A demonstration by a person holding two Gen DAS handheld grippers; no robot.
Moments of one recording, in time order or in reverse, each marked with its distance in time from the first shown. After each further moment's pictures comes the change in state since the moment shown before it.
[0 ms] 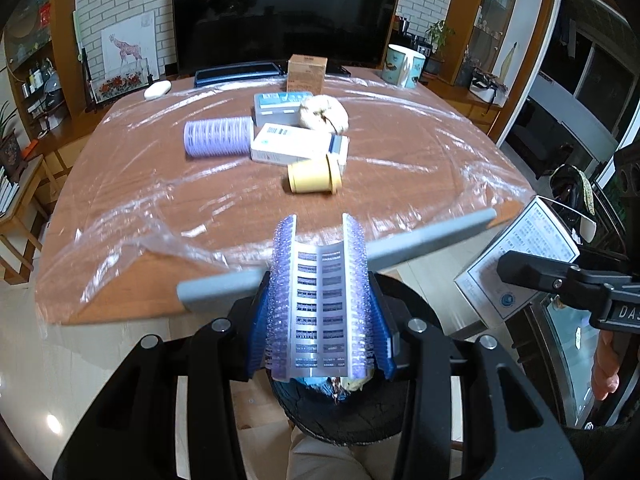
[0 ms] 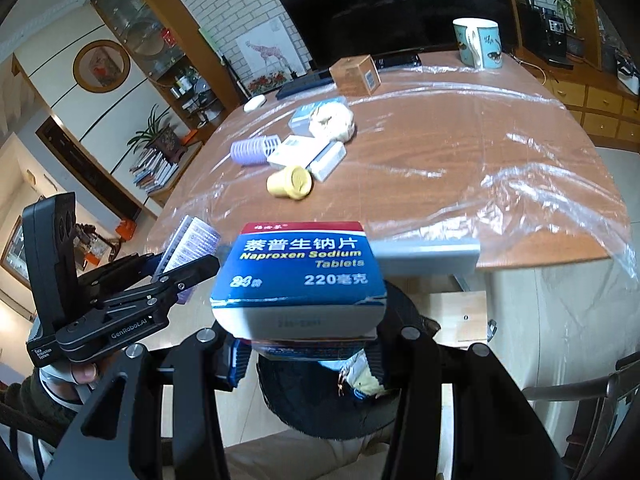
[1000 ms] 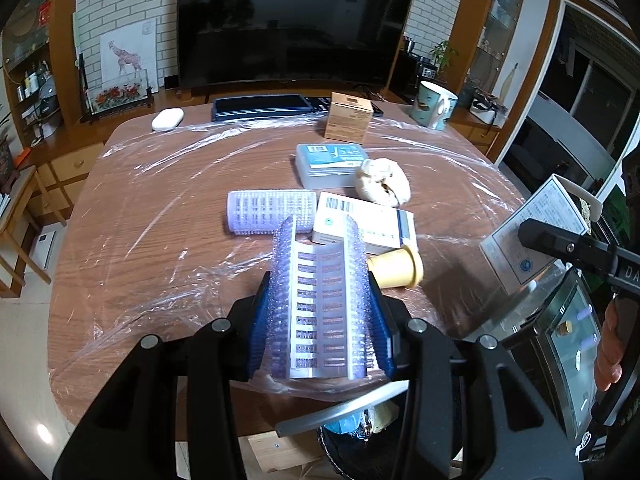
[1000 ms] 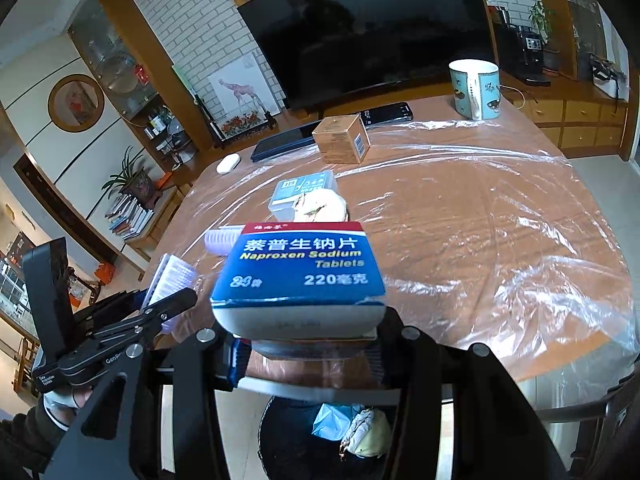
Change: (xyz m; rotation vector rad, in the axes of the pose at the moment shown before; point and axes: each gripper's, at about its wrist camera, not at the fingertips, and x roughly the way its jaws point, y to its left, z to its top) left arm 0.022 0.071 0.067 -0.011 -0.063 -0.043; right arm 0.027 0.010 0.083 0.058 -0.142 -0.089
